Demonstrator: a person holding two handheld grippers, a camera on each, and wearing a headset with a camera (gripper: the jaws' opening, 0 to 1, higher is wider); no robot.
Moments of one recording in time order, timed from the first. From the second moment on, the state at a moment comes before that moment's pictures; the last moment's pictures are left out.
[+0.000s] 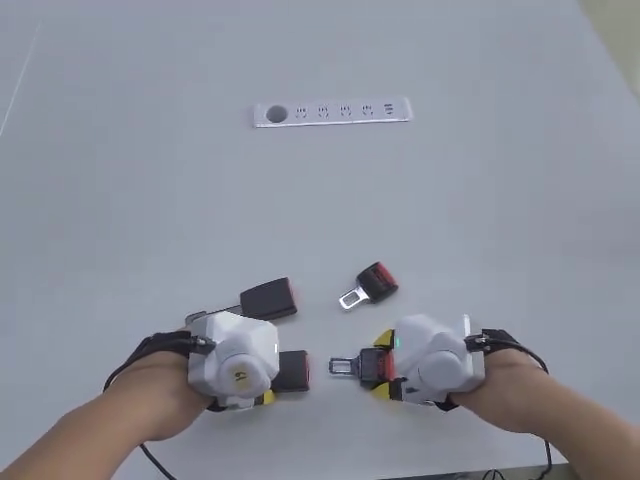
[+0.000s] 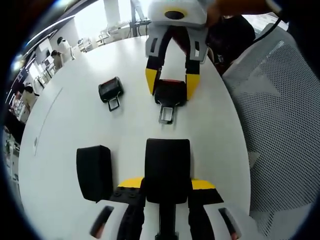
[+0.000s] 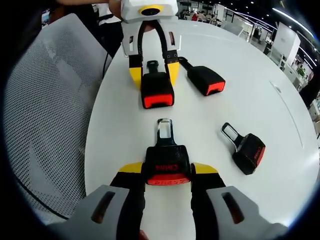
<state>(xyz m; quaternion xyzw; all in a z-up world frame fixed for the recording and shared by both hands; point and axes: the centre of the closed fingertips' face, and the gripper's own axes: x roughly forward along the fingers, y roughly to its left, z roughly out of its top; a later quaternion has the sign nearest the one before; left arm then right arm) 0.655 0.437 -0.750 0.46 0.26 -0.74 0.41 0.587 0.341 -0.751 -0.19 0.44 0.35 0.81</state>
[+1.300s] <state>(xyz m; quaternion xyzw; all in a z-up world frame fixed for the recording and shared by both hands) 0.656 0.437 -0.750 0.45 0.26 -0.74 0.42 0.613 0.375 -0.749 -0.21 0.42 0.38 0.80</state>
